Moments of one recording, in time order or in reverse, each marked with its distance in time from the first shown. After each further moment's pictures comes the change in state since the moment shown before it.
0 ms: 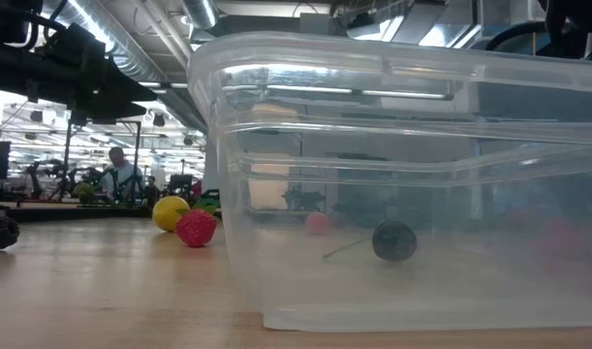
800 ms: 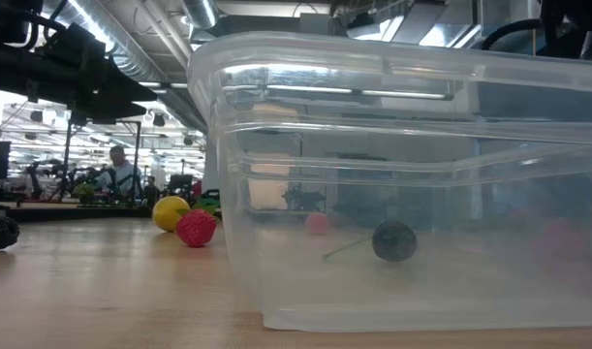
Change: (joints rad) left arm 0.000 0.000 0.000 0.000 0.000 0.000; right arm -0.002 0.000 -0.001 0.024 0.074 -0.028
